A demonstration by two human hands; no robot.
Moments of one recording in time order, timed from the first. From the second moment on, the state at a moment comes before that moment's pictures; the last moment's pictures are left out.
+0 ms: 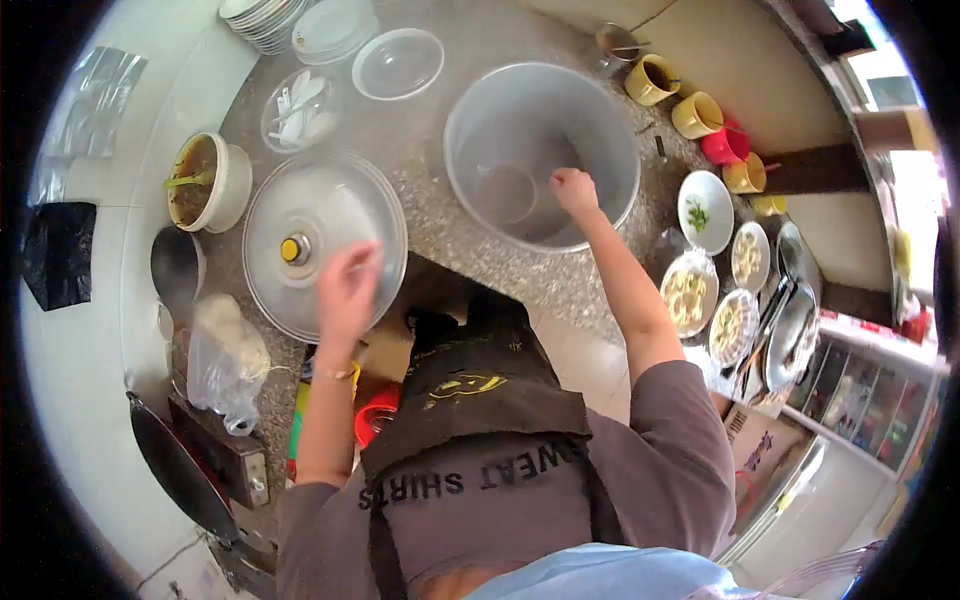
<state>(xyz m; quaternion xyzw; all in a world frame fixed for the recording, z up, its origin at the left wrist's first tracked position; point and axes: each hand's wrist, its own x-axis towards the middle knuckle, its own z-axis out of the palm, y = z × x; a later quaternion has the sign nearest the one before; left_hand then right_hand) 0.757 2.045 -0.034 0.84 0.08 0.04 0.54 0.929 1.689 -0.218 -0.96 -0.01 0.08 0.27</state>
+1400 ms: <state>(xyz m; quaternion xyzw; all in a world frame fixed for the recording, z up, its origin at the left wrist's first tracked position) 0.988 1.837 -0.338 0.93 -0.04 -0.33 0.13 1.025 1.638 -0.443 -0.93 0.11 0.32 0.16</state>
